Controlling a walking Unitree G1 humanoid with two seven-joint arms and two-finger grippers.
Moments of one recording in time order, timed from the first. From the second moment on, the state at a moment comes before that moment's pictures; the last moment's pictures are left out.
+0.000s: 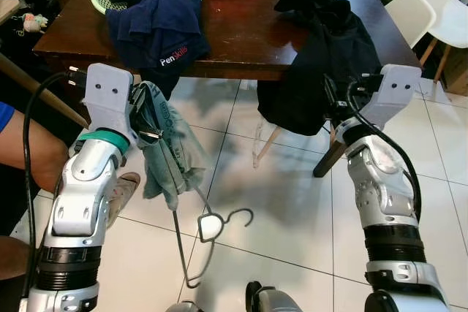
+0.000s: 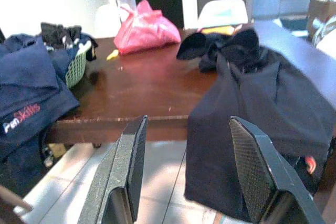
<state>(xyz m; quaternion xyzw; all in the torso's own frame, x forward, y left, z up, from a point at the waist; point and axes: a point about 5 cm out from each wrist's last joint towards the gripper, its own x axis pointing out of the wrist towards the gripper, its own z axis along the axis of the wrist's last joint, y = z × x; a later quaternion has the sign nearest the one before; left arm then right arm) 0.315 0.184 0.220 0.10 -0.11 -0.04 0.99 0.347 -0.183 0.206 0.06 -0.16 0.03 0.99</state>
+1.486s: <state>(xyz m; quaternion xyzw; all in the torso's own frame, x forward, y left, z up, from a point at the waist) 0.306 0.204 0.254 0.08 -0.15 0.02 0.99 0.370 -0.163 0.218 0.04 -0.17 0.11 0.98</state>
